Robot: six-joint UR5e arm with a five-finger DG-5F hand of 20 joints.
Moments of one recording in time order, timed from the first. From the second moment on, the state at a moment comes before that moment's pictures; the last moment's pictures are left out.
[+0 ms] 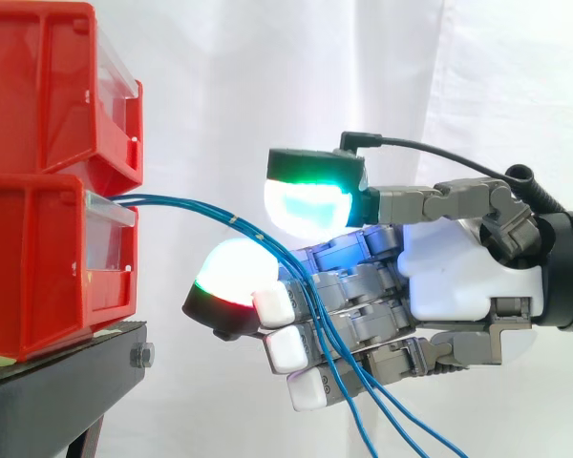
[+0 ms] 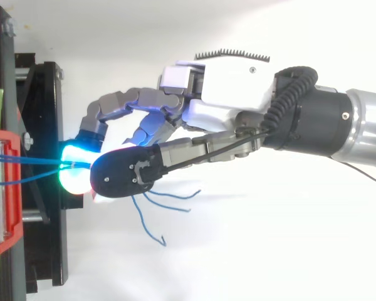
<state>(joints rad) 0.13 -2.29 -1.22 -2.76 -1.33 0.07</state>
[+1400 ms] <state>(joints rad) 0.14 -2.25 -1.22 -2.83 -1.32 -0.01</state>
